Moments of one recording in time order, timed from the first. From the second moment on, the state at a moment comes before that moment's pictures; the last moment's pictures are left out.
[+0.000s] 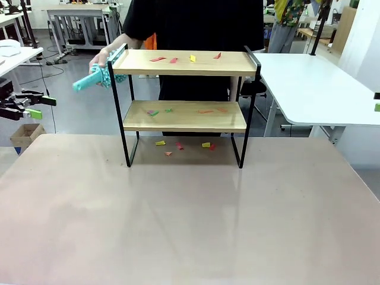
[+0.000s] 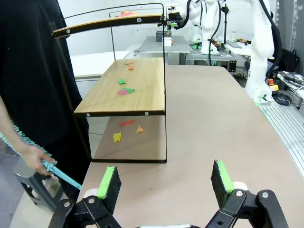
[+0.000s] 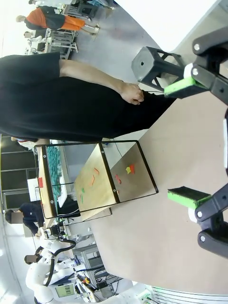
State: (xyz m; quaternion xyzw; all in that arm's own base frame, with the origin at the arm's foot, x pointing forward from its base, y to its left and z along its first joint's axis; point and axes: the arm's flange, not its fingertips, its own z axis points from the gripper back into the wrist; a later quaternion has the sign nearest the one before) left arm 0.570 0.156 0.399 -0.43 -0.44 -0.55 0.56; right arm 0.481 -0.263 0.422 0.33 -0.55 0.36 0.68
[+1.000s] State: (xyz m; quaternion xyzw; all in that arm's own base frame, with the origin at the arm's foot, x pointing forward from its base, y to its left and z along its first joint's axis) left arm 0.570 0.156 0.399 -0.43 -0.44 -0.55 0.56; right arm 0.481 -0.263 0.422 0.33 -0.55 0.36 0.68
